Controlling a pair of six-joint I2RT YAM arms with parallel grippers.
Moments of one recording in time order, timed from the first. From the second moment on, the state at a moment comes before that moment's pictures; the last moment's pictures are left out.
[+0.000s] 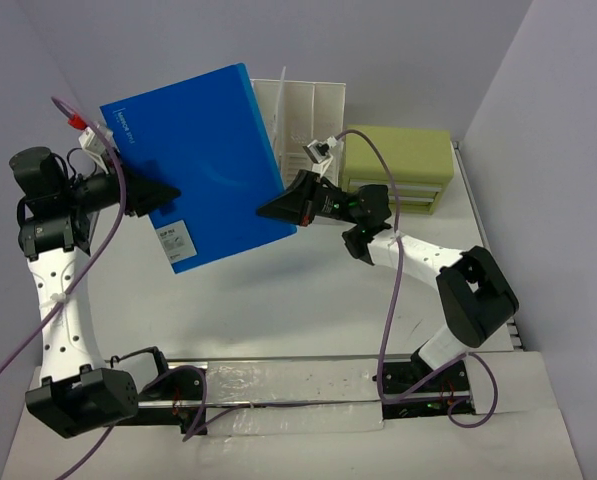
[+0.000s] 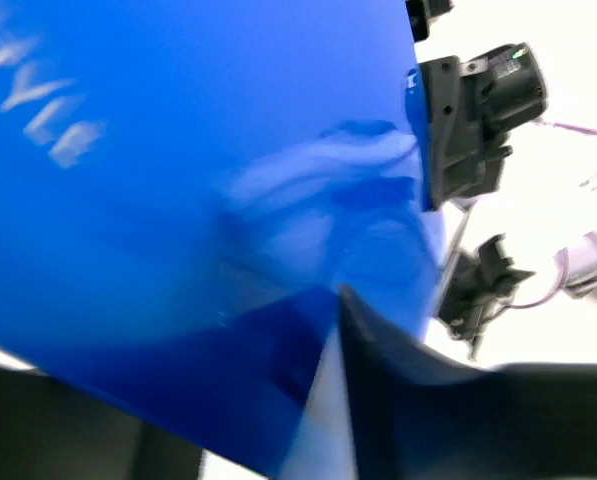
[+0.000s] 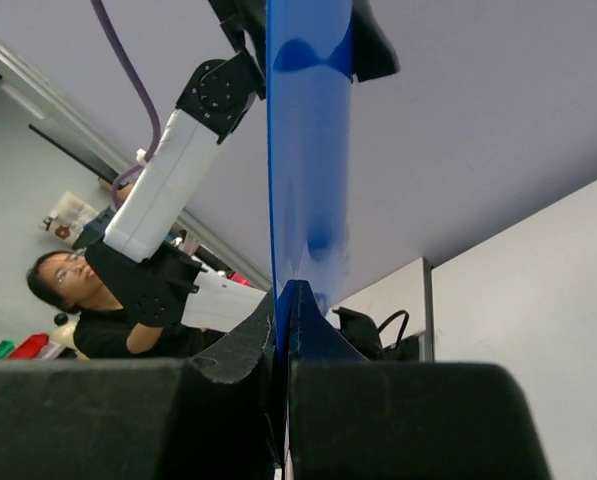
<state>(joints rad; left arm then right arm) 0.28 1.11 1.29 -0.43 1.30 -0.13 0.61 1.57 0.95 1.18 -0.85 1.26</state>
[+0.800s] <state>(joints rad) 0.23 1.02 1.26 -0.45 0.95 -0.12 0.65 1.48 1.04 0.38 -0.36 0.72</state>
